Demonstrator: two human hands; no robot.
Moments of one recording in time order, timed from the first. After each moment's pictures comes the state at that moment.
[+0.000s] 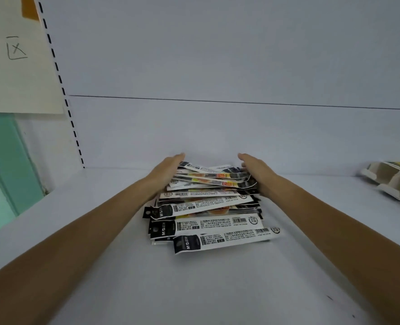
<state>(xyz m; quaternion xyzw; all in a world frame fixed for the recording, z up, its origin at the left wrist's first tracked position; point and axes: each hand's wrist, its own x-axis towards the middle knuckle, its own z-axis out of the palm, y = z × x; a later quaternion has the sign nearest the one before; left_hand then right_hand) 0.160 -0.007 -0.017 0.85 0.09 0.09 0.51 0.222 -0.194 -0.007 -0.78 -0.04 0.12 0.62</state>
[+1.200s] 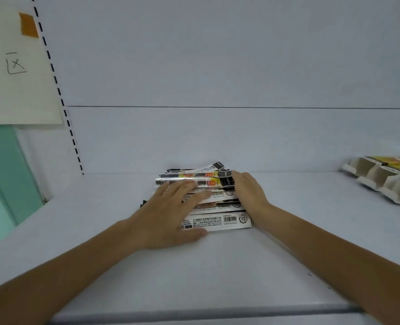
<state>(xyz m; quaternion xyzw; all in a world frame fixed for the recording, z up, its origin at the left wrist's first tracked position) 0.070 -0.026 -0.038 0.98 -0.18 0.12 -0.04 0.170 -0.203 -0.039 -0.83 -0.06 -0.01 0.56</state>
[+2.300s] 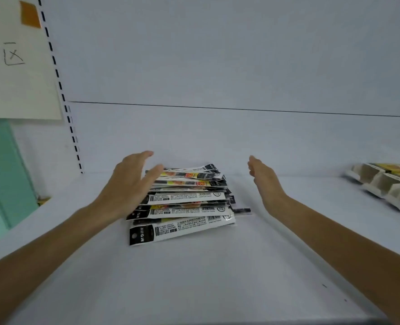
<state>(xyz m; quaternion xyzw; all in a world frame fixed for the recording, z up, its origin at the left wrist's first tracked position) 0.078 0.030 -0.010 0.93 0.03 0.22 0.30 0.198 -0.209 -0.023 -0.78 -0.04 -0.03 0.63</state>
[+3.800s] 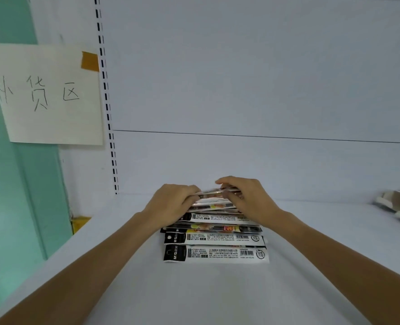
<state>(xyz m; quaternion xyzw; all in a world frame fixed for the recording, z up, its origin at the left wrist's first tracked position) 0.110 0.053 -0.012 0.96 -0.09 0.22 0.11 0.174 -0.145 -0.003 -0.83 -0.42 -0.18 0.31</state>
